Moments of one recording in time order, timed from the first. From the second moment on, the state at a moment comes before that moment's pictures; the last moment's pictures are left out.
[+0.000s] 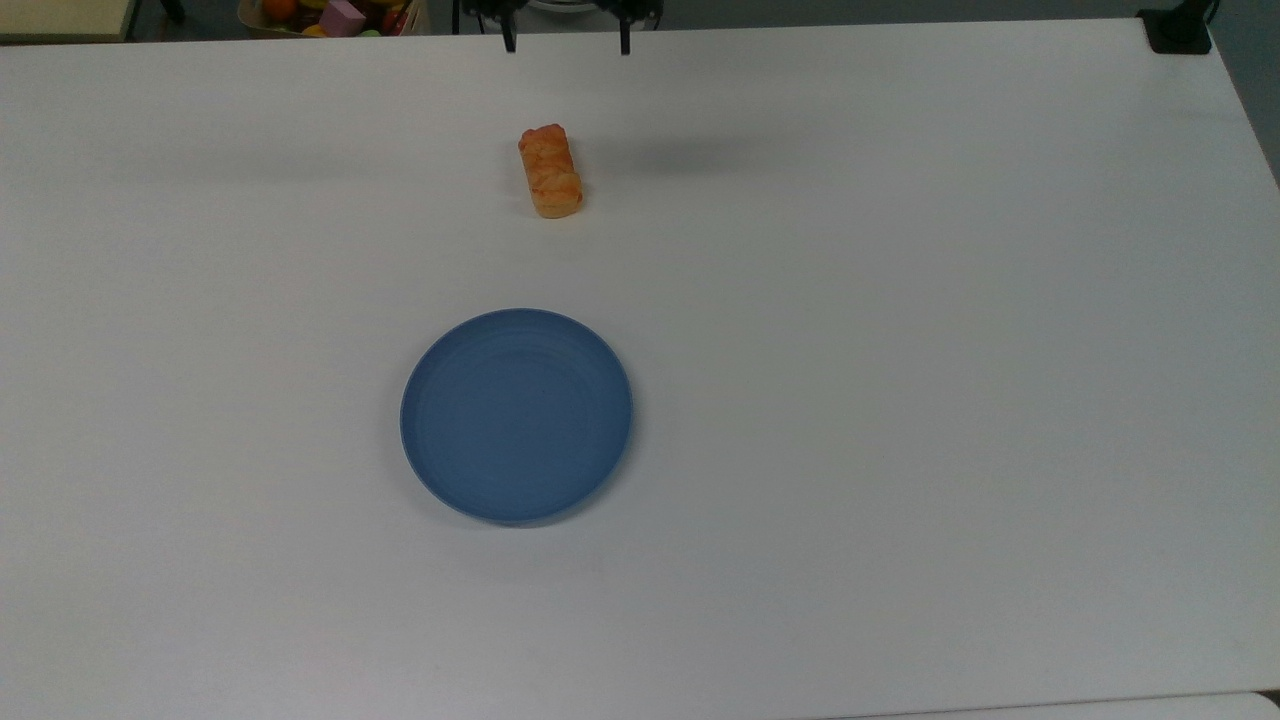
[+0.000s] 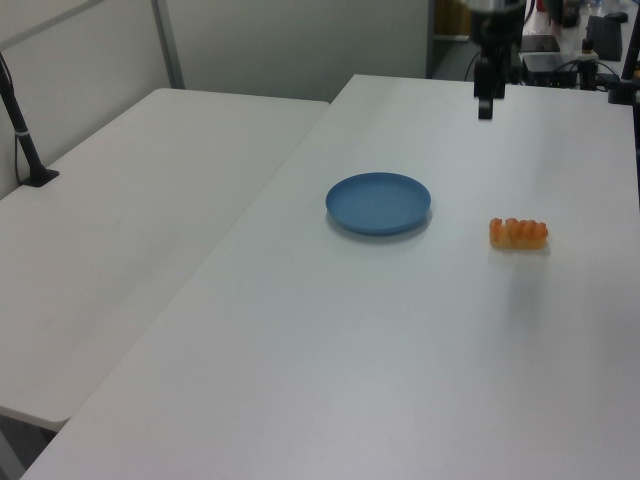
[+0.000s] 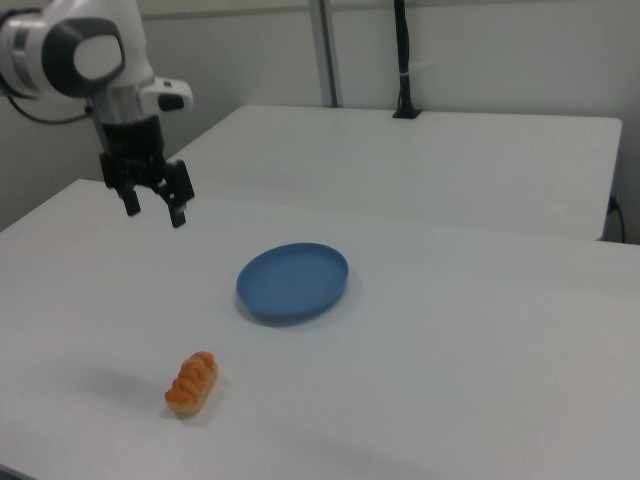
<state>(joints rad) 0.08 0.00 0.06 -1.68 0.03 1.63 0.10</state>
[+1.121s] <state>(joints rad) 0.11 0.01 -0.01 -1.60 0.08 1.71 -0.05</state>
